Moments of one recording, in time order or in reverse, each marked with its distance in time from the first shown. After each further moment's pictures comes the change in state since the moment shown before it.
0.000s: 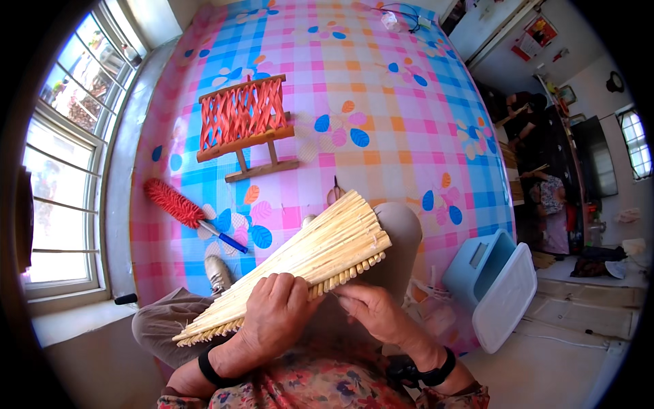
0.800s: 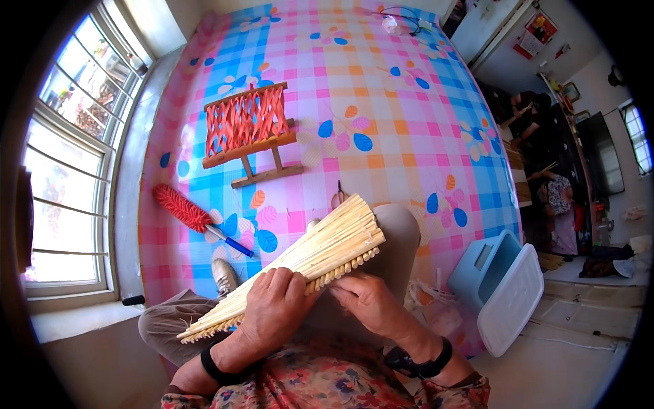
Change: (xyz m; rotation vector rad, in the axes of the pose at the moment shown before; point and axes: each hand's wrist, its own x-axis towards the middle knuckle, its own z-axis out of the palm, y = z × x) left_hand 0.006 0.002 0.004 0.028 0.014 -0.012; right_hand 0.014 -0.002 0.002 -0.185 0.105 -0.288
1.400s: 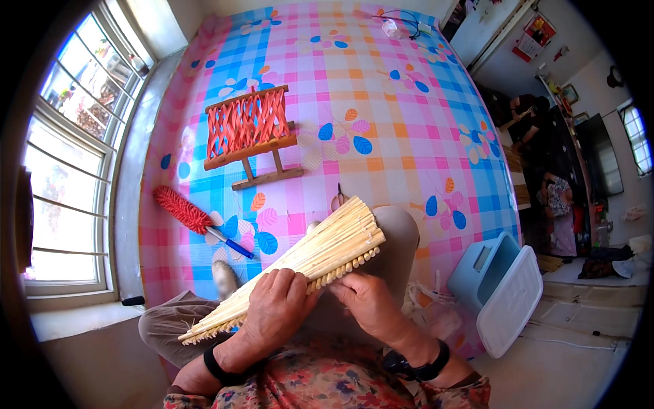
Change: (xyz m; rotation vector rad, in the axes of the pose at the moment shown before) left_hand -0.001 0.000 0.002 0.019 0.023 -0.012; right_hand 0.001 -0.006 0.008 0.109 0.054 0.217
